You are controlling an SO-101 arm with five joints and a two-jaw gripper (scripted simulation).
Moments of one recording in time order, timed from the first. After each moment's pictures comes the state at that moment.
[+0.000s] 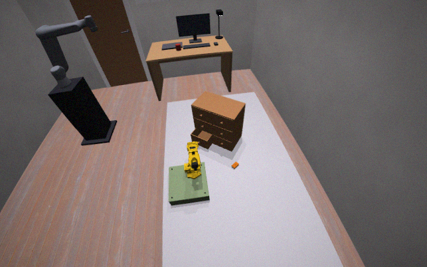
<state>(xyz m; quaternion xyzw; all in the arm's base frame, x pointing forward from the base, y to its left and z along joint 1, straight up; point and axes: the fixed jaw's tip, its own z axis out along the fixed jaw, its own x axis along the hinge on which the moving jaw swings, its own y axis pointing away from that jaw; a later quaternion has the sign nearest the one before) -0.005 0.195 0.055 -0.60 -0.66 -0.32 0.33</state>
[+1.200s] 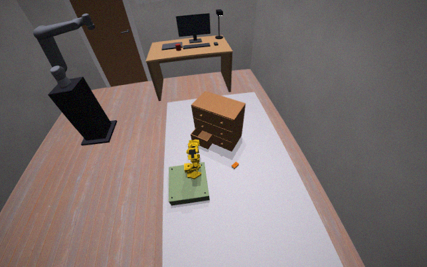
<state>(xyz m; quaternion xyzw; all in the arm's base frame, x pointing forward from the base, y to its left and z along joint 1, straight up) 0.007 0.220 0.046 -0.61 -0.64 -0.34 0.33</state>
